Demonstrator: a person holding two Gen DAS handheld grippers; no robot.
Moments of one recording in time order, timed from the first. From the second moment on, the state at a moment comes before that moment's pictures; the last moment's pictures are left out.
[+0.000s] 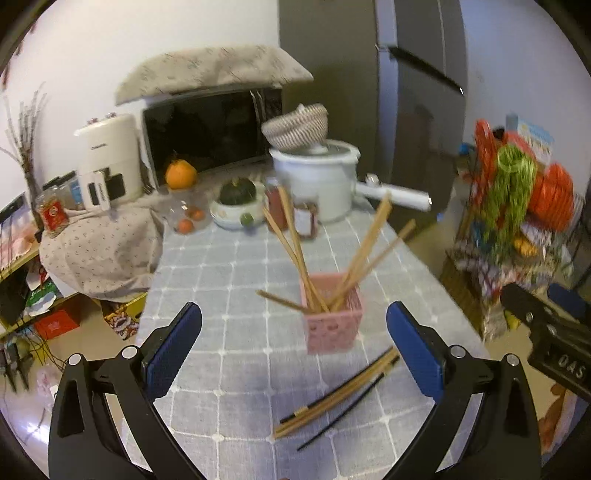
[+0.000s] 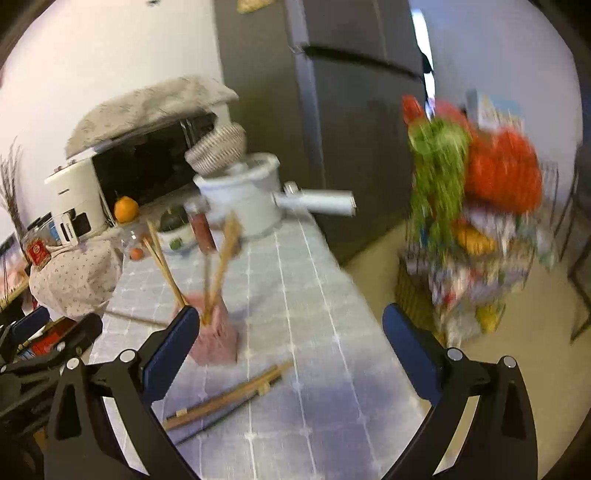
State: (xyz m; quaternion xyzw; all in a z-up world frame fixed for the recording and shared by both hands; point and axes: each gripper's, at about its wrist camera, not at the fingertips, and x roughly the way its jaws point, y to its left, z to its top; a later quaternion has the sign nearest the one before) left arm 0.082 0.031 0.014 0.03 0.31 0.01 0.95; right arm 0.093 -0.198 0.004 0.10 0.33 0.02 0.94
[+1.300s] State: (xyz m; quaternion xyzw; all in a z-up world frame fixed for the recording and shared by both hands) left arm 0.211 -0.108 -0.144 0.15 0.64 -0.24 0.71; right arm 0.074 -0.299 -0.114 0.28 0.50 -0.04 0.82
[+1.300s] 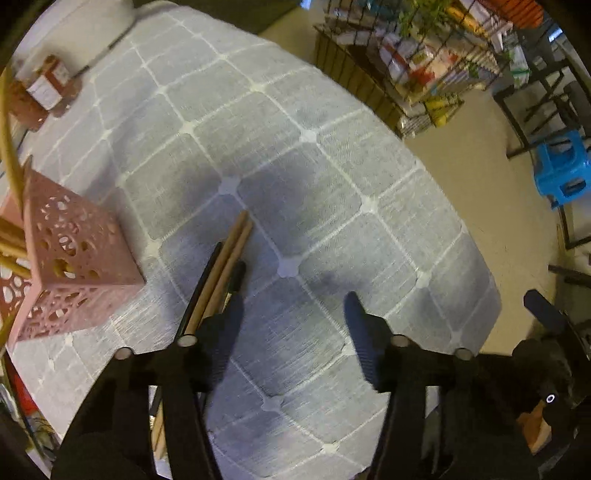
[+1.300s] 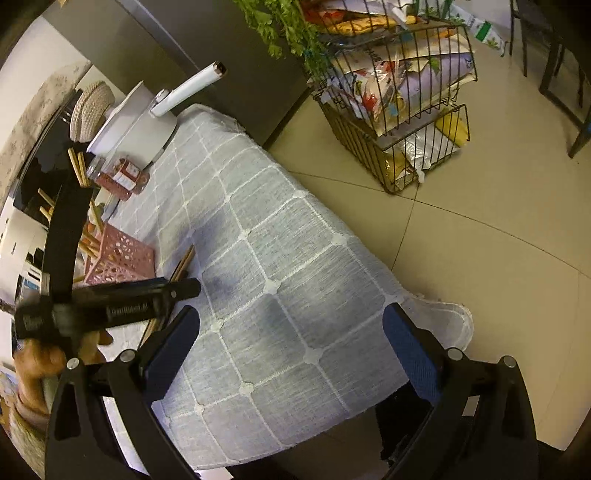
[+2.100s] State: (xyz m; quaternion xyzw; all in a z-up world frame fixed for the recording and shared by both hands) left arm 0.205 -0.095 -0.162 0.19 0.63 -0.20 0.72; right arm 0.082 -0.290 -0.123 0.29 0.53 -0.03 0.80
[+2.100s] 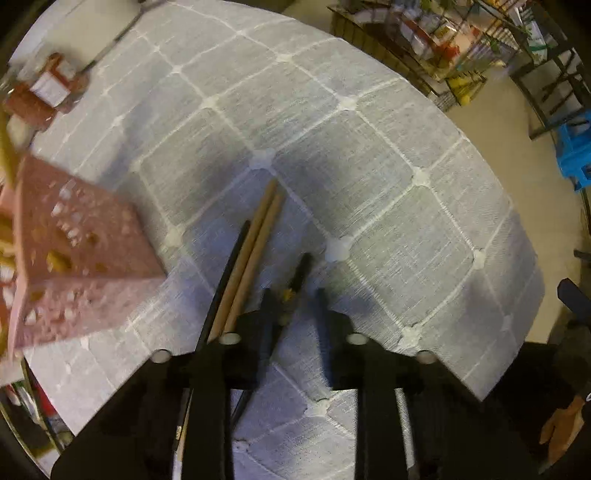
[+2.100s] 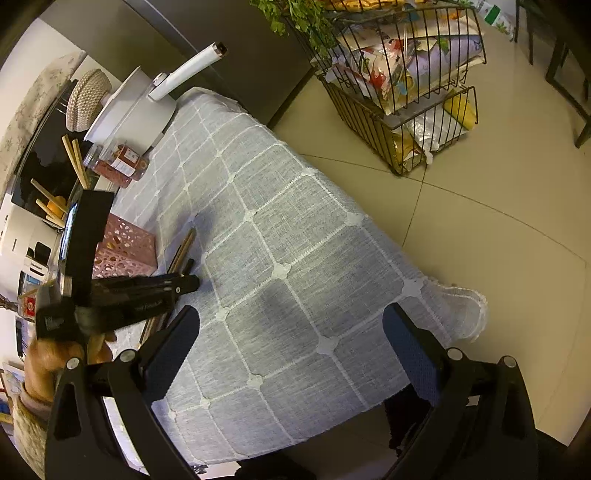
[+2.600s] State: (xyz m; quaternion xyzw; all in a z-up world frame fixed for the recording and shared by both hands) left arm 0.097 0.046 -0.077 0.01 0.53 -0.19 0.83; right arm 0.177 -0.217 -0.135 0.28 0.60 0.00 0.75
